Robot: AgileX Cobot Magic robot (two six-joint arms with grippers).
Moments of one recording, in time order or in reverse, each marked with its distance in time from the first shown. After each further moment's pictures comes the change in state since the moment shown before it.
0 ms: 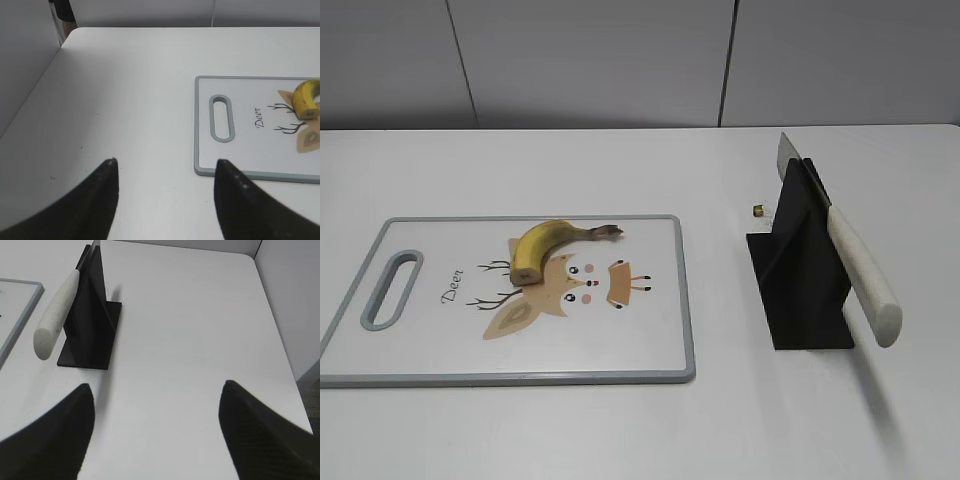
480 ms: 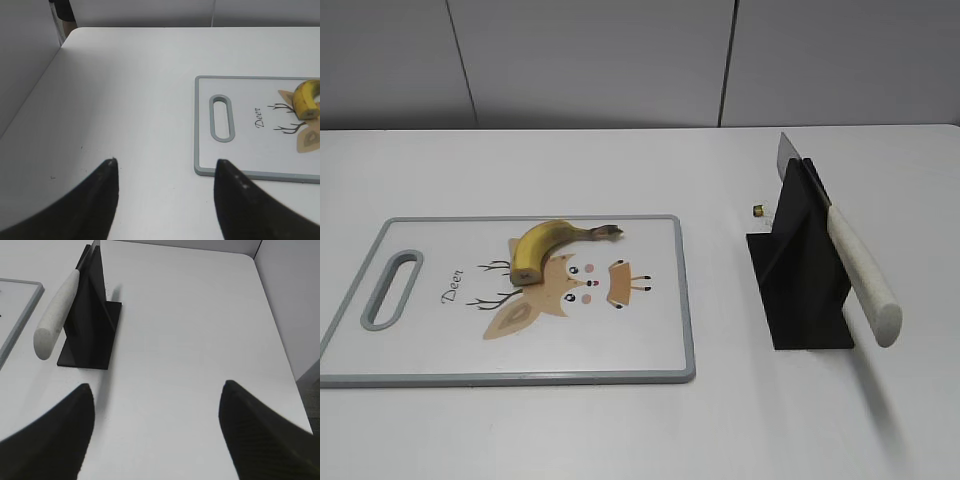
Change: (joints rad) left arm 0.000 0.000 0.000 0.000 0.000 0.000; right arm 0.000 0.000 0.000 0.000 0.000 0.000
